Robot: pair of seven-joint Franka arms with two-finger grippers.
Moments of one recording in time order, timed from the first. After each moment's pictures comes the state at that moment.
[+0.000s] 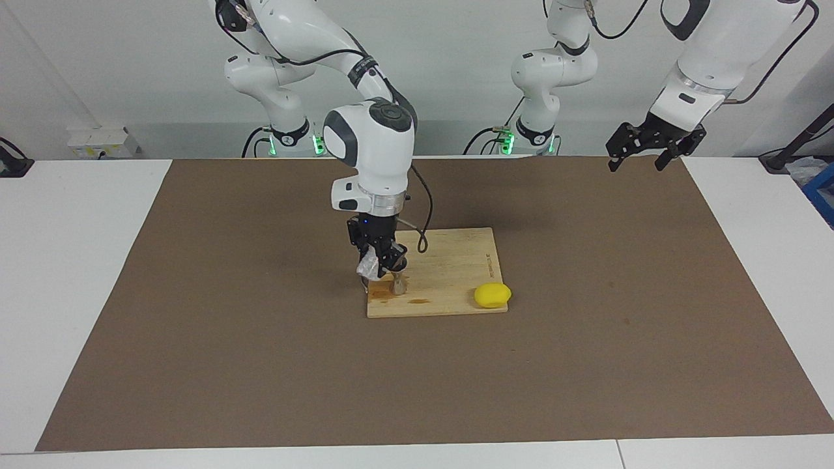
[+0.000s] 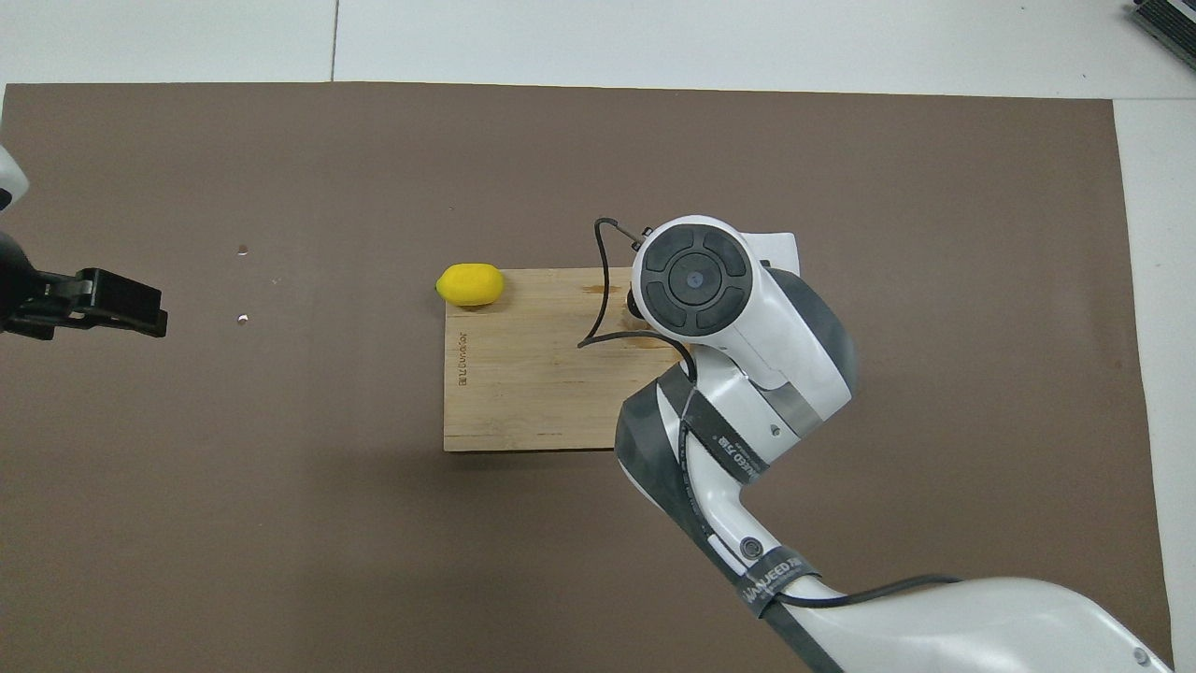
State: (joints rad) left arm 0.09 -0.03 -0.17 -1.58 -0.03 1.49 -0.04; right arm 0.43 0.34 0.10 -1.66 -0.34 2.11 1.40
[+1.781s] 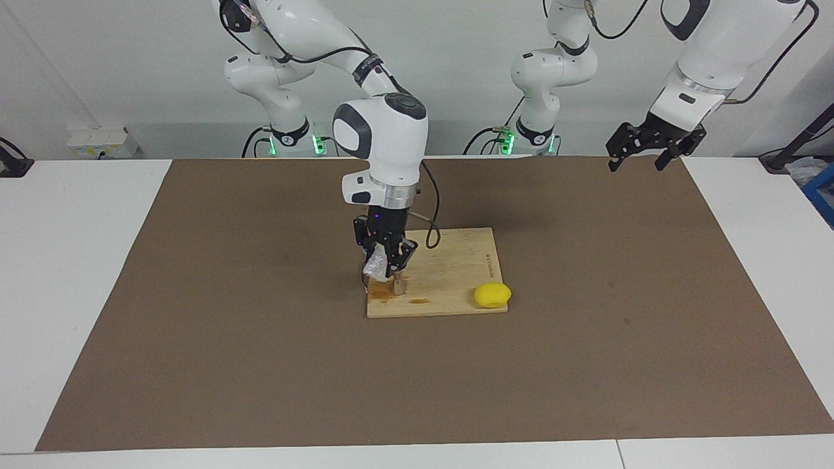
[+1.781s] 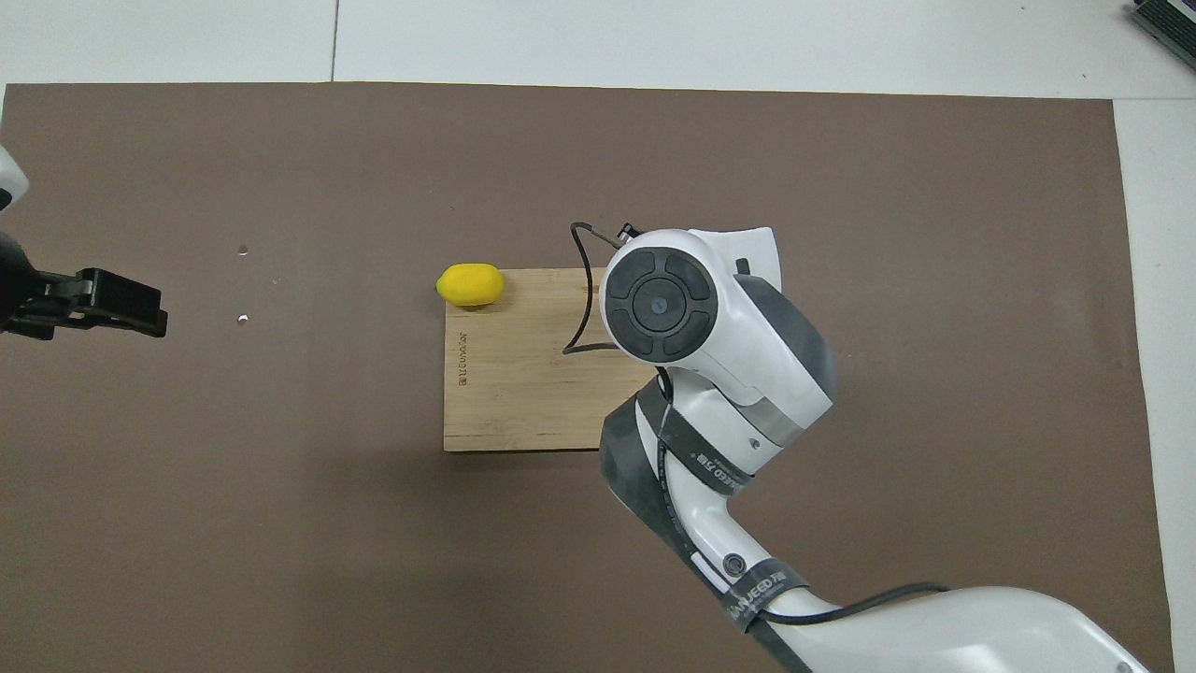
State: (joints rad) left arm 0.09 -0.03 -0.17 -1.58 -0.03 1.49 -0.04; right arm 0.45 0.34 0.10 -1.64 -0.42 2.13 1.39
